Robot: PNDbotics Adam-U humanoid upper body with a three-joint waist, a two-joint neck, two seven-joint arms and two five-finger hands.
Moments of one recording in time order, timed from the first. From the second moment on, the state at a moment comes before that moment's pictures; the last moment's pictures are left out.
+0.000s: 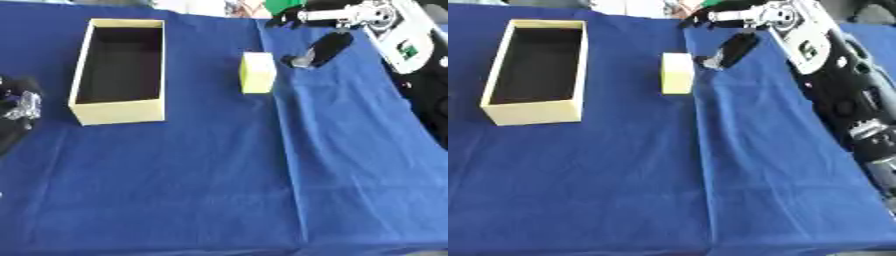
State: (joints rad) left arm -0.37 0.27 -0.03 -1.69 -0.02 0.00 0.00; right arm -0.92 -0.61 0.23 -1.20 0.49 -0.22 0.80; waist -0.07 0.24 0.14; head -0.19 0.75
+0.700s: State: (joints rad) left arm -0.37 0.27 -0.03 -1.69 -0.02 0.00 0.00; right arm -0.96 -0.51 0.23 -1.05 0.53 -0.22 0.80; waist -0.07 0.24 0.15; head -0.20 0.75
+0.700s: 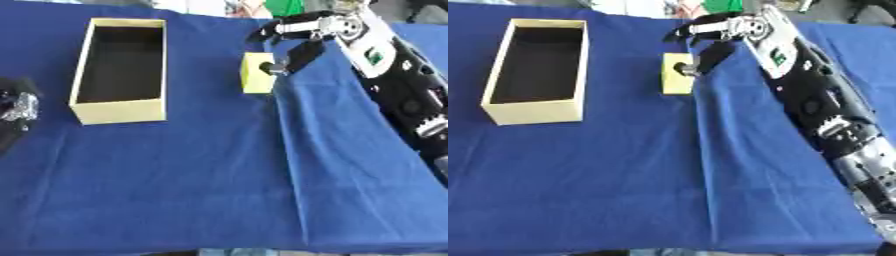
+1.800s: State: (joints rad) left arm -0.37 0.27 -0.03 -1.69 -0.01 0.00 -0.01; right arm -0.96 -0.47 0.20 -0.96 0.68 -0.25 0.73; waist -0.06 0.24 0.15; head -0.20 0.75
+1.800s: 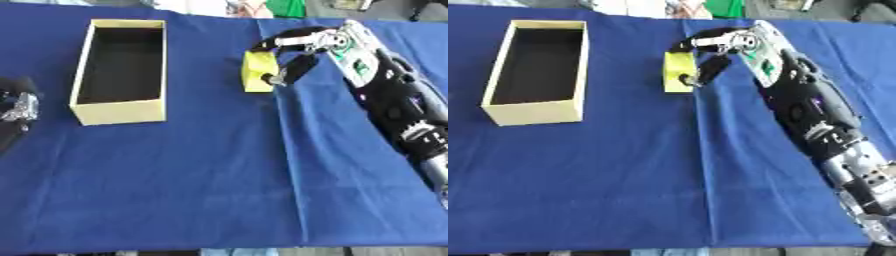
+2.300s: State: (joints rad) left arm -0.37 0.27 -0.03 -1.69 -0.01 0.00 -0.01; right arm -0.96 -0.47 0.20 -0.99 0.73 -0.28 0.56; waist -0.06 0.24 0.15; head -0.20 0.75
